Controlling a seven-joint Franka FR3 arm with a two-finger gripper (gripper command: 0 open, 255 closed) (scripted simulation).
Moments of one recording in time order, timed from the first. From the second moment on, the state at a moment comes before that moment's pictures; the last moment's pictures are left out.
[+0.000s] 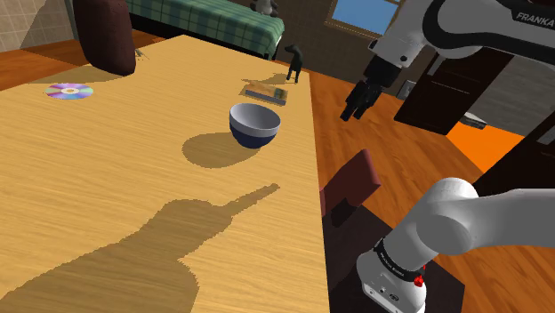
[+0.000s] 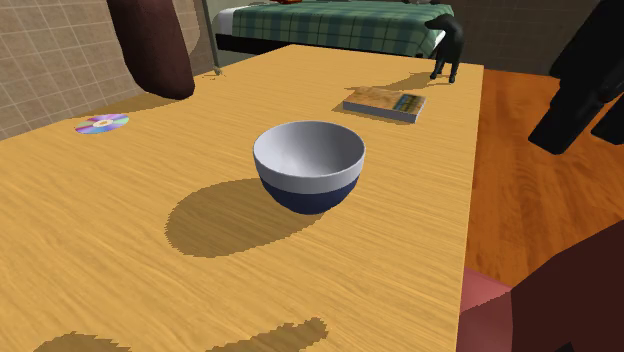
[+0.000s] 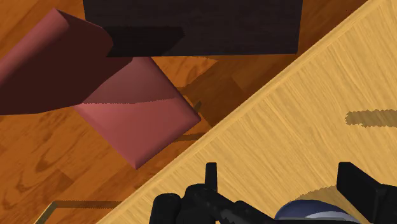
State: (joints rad) arm 0.02 -0.83 -0.05 -2.45 0.12 1.70 -0.04
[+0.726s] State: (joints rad) arm 0.06 -0.43 0.00 -2.23 0.13 1.83 -0.02
